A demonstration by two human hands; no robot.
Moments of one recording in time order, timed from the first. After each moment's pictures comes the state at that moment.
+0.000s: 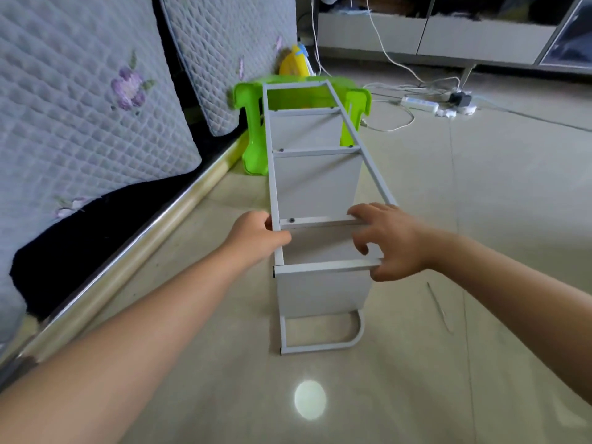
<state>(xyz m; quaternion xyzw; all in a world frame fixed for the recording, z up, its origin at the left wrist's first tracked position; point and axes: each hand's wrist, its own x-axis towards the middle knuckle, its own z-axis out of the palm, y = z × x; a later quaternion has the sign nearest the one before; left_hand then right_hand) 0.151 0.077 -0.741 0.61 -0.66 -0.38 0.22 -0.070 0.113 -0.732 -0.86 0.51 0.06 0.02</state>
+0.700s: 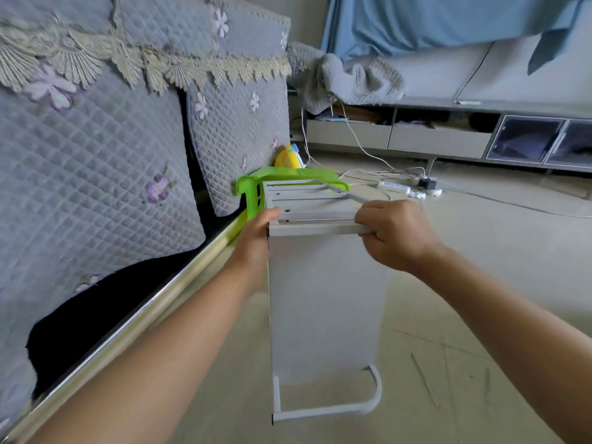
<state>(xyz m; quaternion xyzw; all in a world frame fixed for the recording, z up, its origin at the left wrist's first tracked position) 0.127 0.082 -0.634 0.35 -0.48 -0.64 0.49 -0.063 0.120 -0.613 -0.81 0.44 -0.33 -0.23</state>
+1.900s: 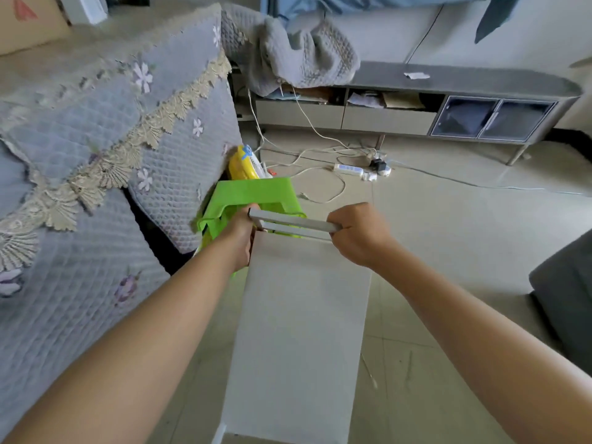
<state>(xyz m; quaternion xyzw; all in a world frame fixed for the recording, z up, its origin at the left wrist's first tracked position) 0.054 -0.064 -0.394 0.53 -0.39 -0.71 0.26 -0.095 0.026 -0.362 -0.60 0.77 -0.17 0.15</state>
